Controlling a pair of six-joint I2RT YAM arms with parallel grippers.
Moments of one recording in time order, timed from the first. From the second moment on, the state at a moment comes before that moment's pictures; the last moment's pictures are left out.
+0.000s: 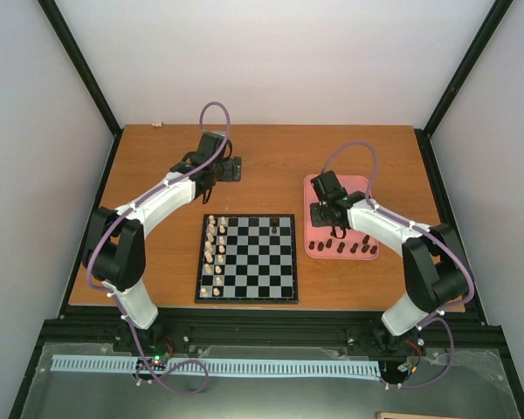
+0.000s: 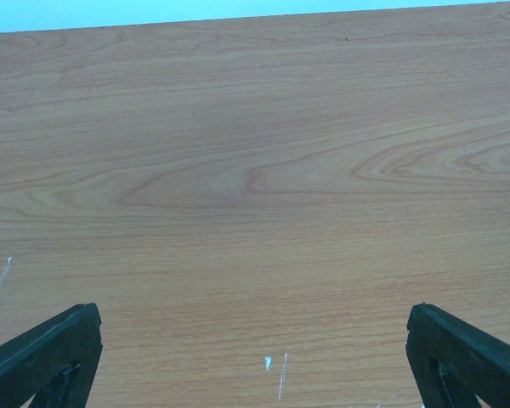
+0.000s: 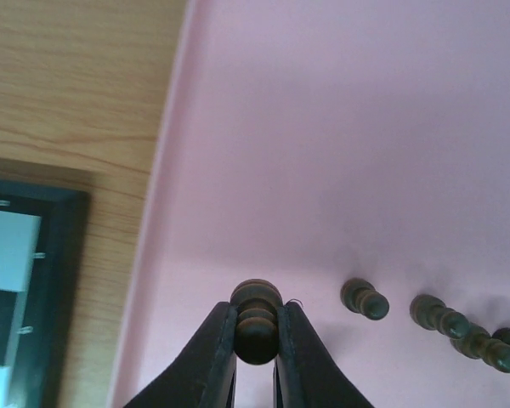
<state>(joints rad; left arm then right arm) -0.42 1.73 1.33 -0.34 -0.28 -0.26 0.47 1.62 1.00 -0.49 0.19 0.30</state>
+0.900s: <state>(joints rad) -0.42 1.73 1.33 -0.34 -0.27 -0.26 0.88 1.67 1.11 -0.59 0.14 0.34</state>
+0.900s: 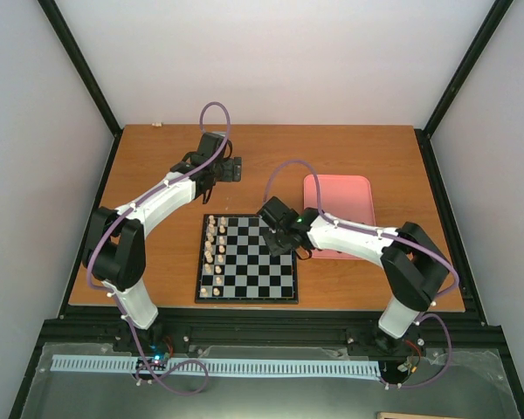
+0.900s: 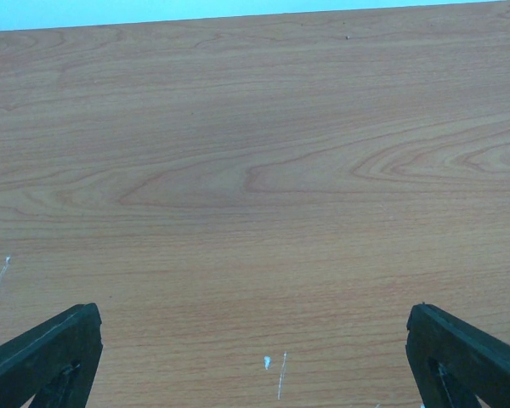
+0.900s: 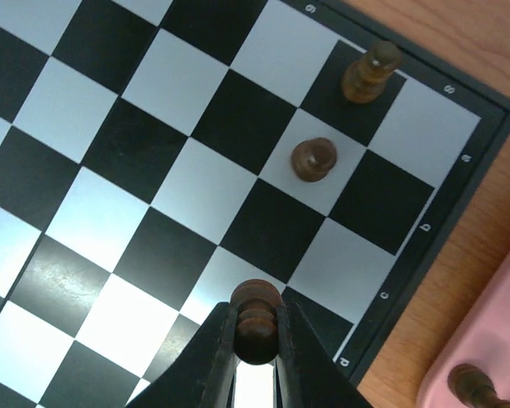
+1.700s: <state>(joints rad) -0.42 1.73 1.33 -0.34 -0.27 -0.26 0.87 1.78 1.15 -0.53 0.11 0.34</state>
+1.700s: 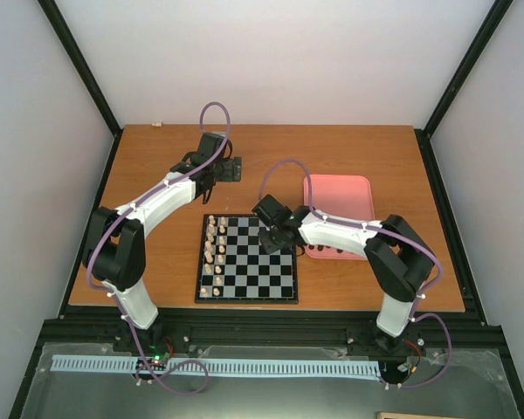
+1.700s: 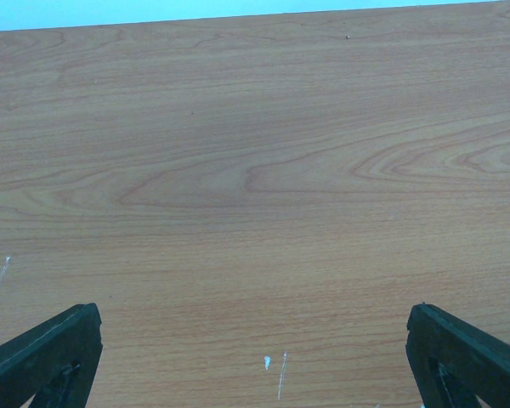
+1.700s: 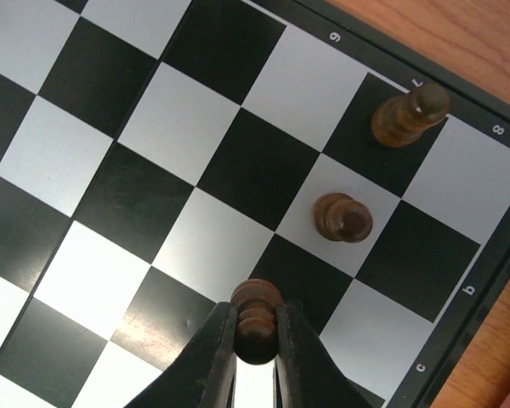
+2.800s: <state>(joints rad) -0.42 1.75 1.33 -0.34 -0.28 -0.26 0.84 1.82 1.16 -0.52 0.10 0.33</state>
